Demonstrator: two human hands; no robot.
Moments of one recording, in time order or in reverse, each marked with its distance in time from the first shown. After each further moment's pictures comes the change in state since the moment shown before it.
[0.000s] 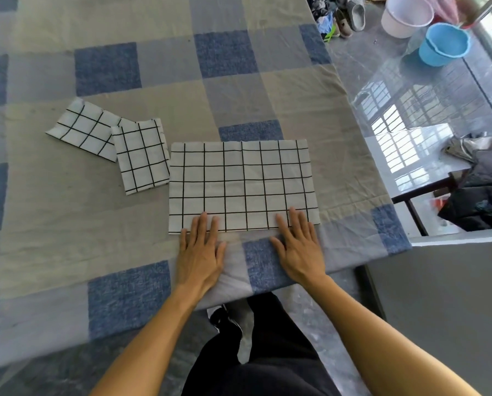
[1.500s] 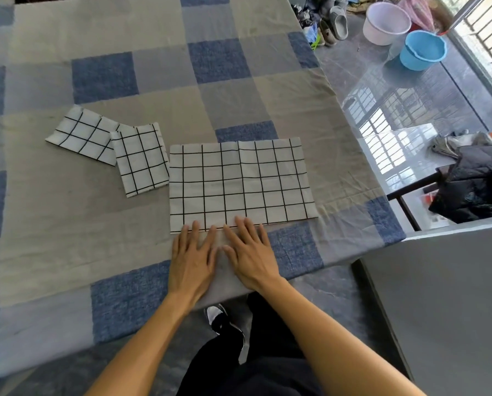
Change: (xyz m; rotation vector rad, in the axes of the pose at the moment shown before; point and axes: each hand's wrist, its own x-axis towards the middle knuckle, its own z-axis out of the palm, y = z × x) left_hand -0.017 -0.023 0.004 0.015 0.053 0.026; right_hand -0.006 -0.102 0.017 0.094 0.011 -0.163
